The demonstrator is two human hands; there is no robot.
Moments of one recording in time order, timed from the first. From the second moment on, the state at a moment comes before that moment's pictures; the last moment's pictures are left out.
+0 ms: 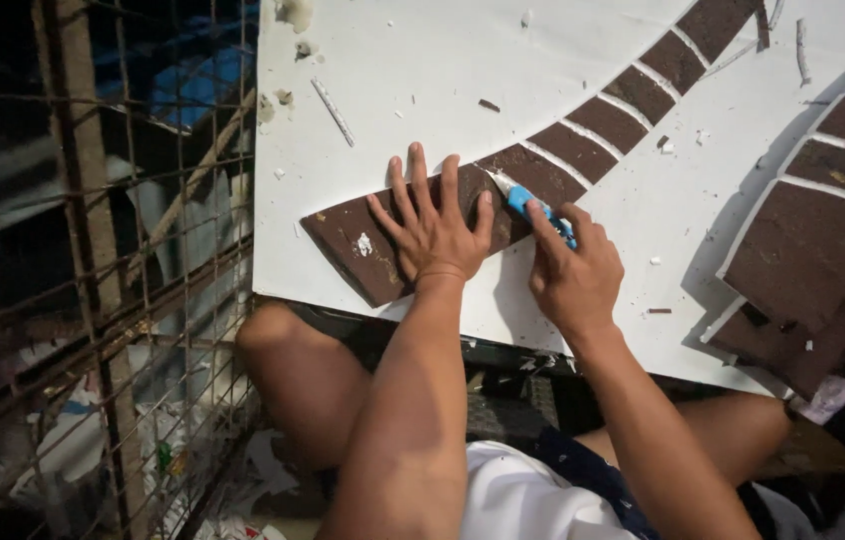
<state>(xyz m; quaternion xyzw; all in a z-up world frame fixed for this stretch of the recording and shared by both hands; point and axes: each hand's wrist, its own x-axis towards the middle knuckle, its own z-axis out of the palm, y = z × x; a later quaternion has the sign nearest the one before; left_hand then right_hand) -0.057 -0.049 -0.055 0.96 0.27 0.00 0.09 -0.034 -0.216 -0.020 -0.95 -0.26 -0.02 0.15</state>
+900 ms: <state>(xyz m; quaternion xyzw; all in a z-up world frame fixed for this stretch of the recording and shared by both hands) -0.058 -0.049 -0.056 0.96 0.28 -0.01 0.09 0.024 -0.237 -0.016 -0.88 -0.19 0.16 0.41</state>
